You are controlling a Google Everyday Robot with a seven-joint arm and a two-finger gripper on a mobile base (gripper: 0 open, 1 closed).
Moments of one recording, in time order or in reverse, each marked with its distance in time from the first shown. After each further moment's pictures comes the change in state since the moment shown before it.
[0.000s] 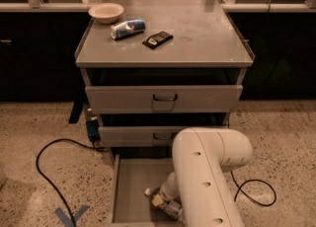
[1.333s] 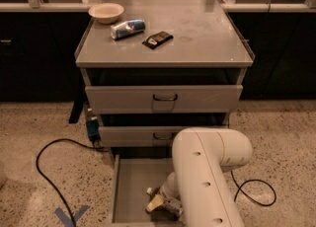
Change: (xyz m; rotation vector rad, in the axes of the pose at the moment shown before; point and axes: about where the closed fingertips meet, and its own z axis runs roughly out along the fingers) arm 0.000 0.000 0.000 0.000 0.000 0.000
